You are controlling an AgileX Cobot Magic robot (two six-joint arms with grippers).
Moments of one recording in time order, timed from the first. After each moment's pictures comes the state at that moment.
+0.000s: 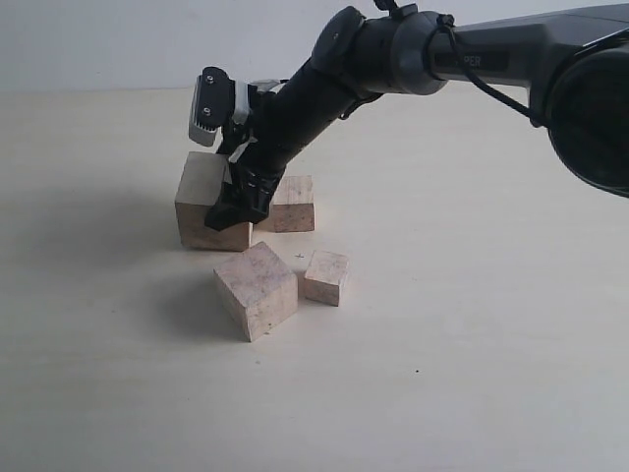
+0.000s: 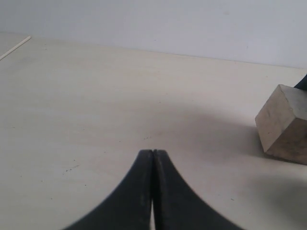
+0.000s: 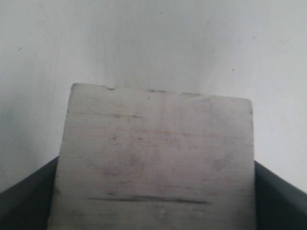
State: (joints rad) left arm 0.07 0.01 0.00 -0.13 0.37 0.05; right arm 0.70 2.38 -1.85 0.81 0.84 -1.53
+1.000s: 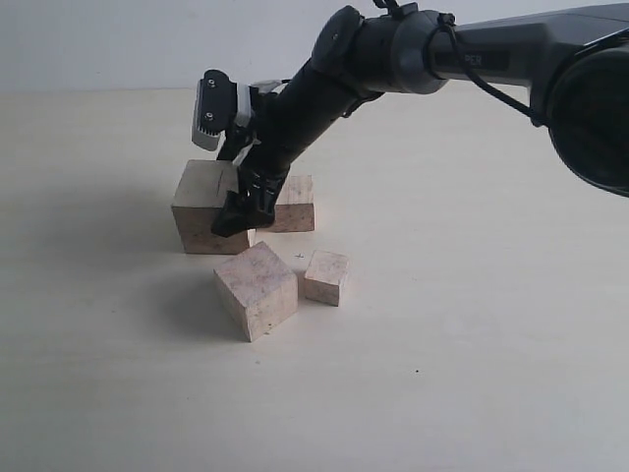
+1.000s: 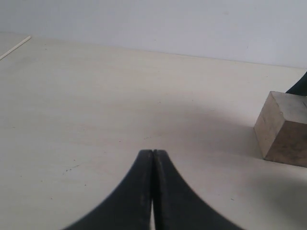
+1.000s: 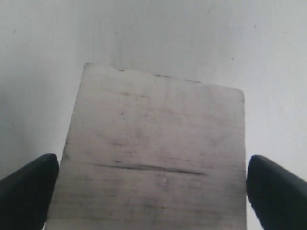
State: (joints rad) left arm 0.07 0.01 0.00 -0.13 0.37 0.05; right arm 0.70 2.38 -1.85 0.76 0.84 -1.52
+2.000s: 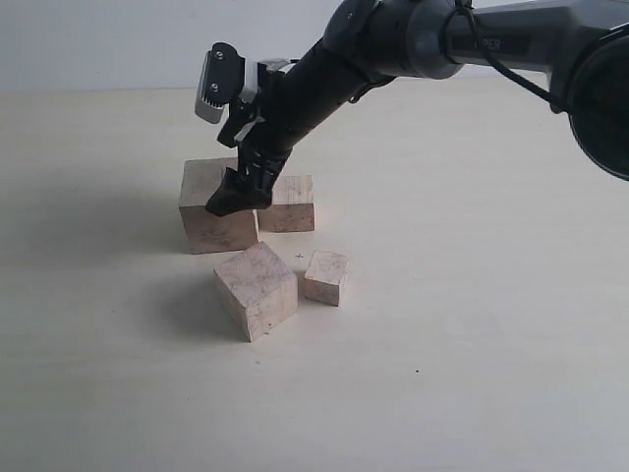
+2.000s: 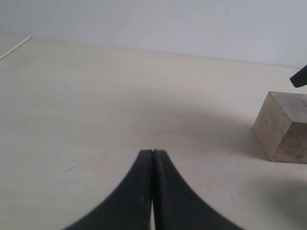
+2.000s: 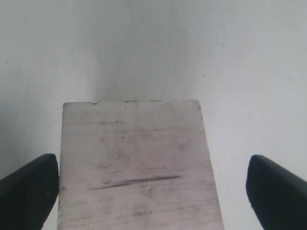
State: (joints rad) left arm 0.07 0.01 0.00 -0.13 0.37 0.05; right arm 0.67 2.35 -1.85 0.83 0.83 -1.52
